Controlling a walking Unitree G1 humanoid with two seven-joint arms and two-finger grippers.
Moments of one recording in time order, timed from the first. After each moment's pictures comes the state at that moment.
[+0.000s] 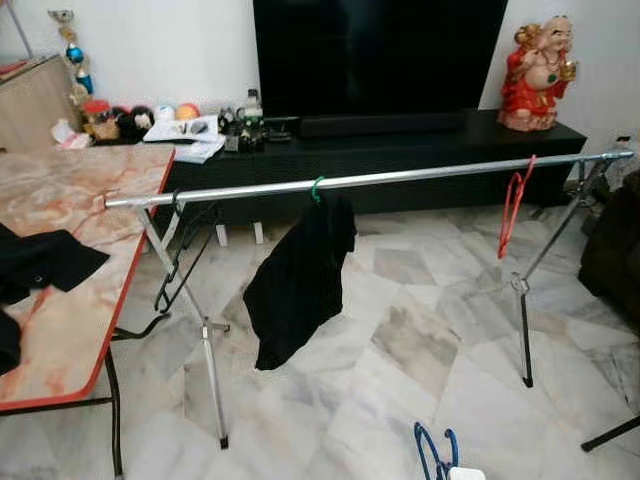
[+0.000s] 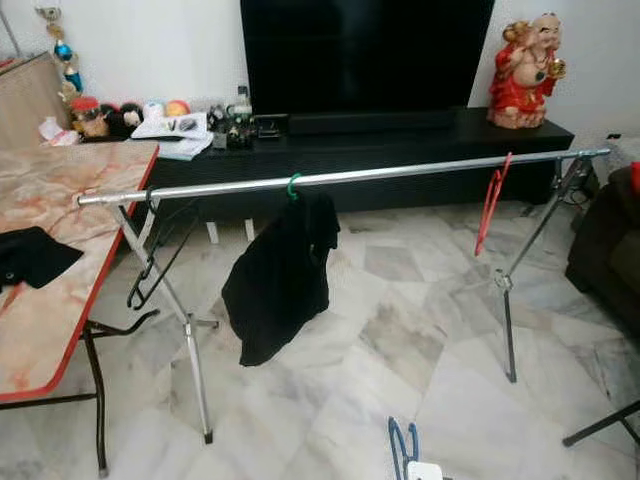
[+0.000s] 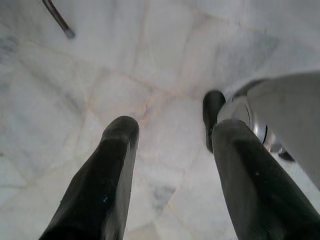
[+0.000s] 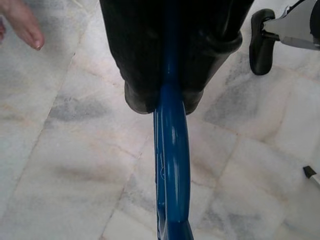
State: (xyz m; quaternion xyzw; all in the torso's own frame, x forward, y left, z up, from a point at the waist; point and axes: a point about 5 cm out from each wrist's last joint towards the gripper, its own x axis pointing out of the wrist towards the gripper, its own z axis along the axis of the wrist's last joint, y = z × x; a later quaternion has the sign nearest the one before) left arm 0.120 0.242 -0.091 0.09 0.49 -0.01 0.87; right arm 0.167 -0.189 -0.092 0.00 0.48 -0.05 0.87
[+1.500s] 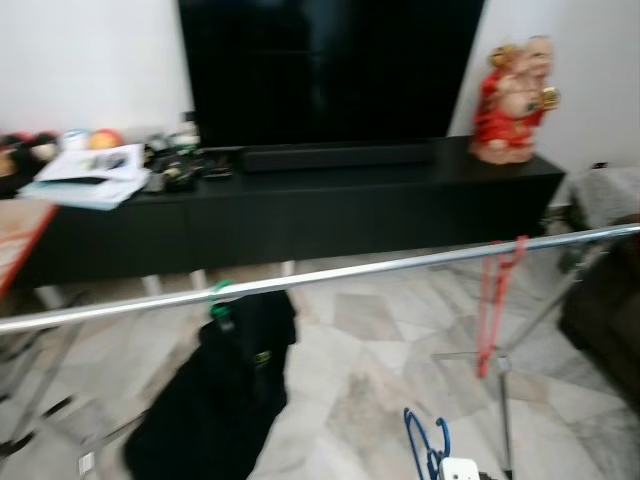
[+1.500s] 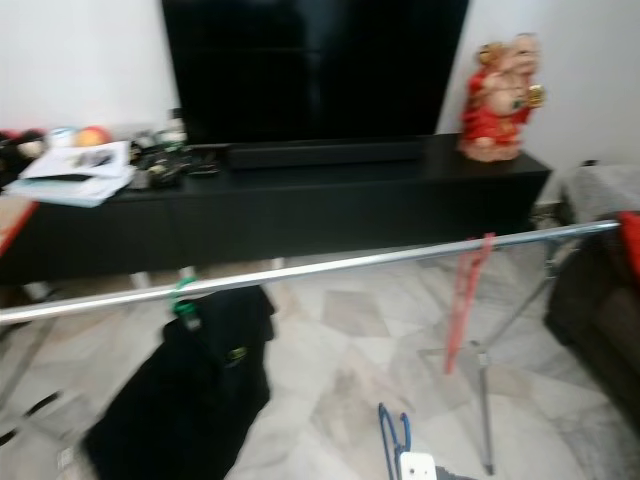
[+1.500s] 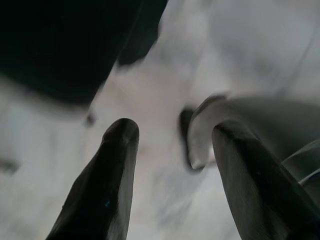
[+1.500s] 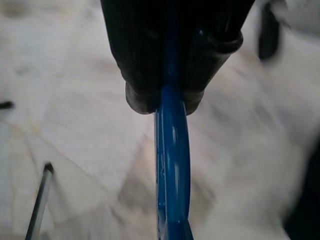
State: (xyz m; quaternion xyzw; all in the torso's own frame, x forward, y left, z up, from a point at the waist) left arm 0.126 0.205 -0.101 0.06 0.49 -0.04 0.87; right arm 0.156 -0.201 -0.094 -0.02 0.49 -0.04 0.87
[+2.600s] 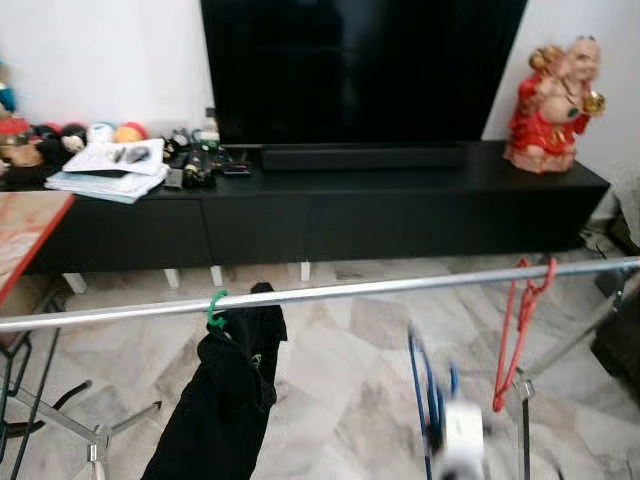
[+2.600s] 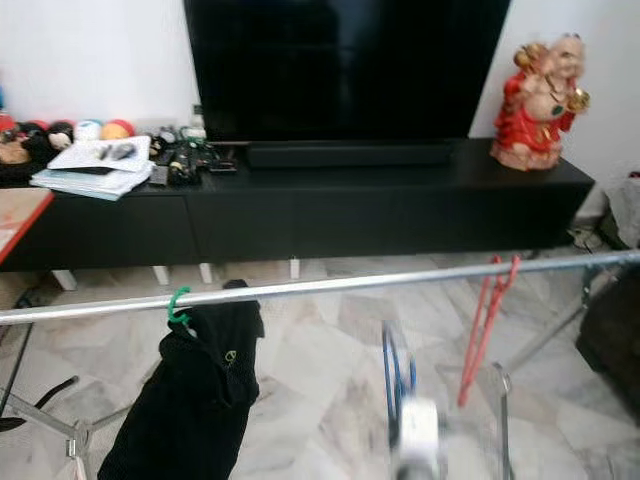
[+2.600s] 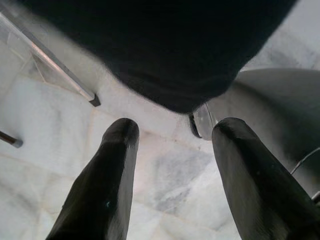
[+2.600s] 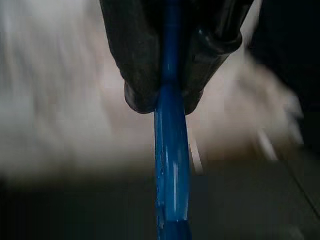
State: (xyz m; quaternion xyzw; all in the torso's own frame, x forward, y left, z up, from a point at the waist) left arm 0.134 0.214 -0.099 0.08 0.51 -0.02 0.86; right arm 0.283 -0.170 0.003 0.00 0.14 -0.02 0.99
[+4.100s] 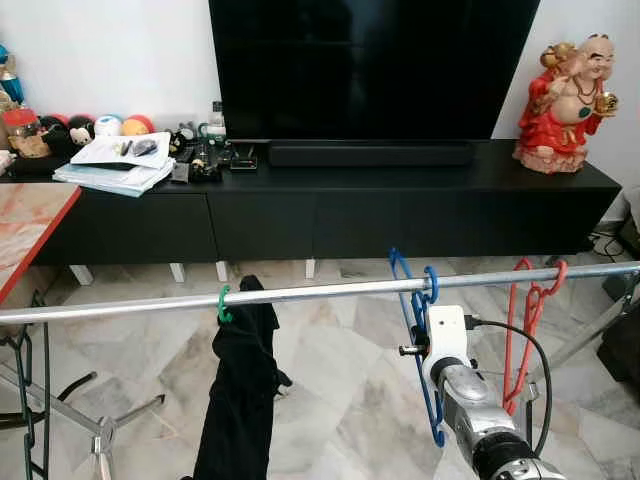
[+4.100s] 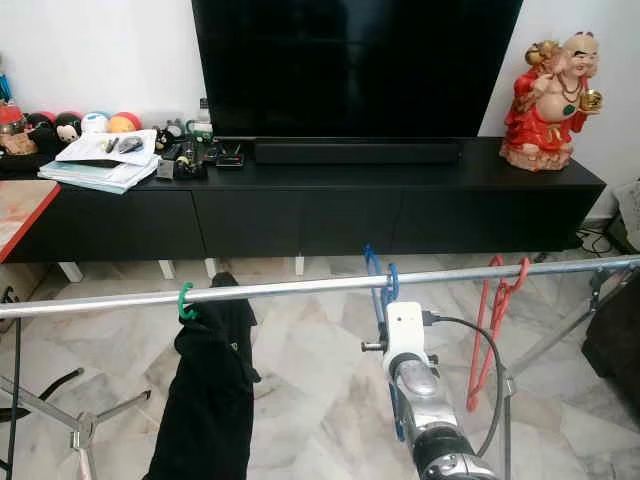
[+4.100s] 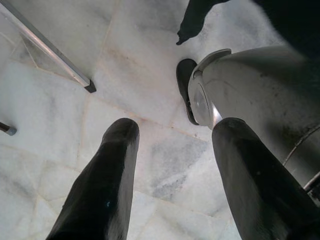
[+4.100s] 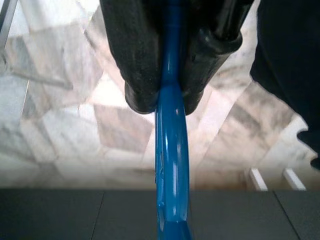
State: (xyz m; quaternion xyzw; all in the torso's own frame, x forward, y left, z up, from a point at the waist) left arm 0.130 0.213 -0.101 0.08 0.53 -0.03 0.84; right arm 0.335 -0.164 0.036 -0.03 0.25 0.02 0.97
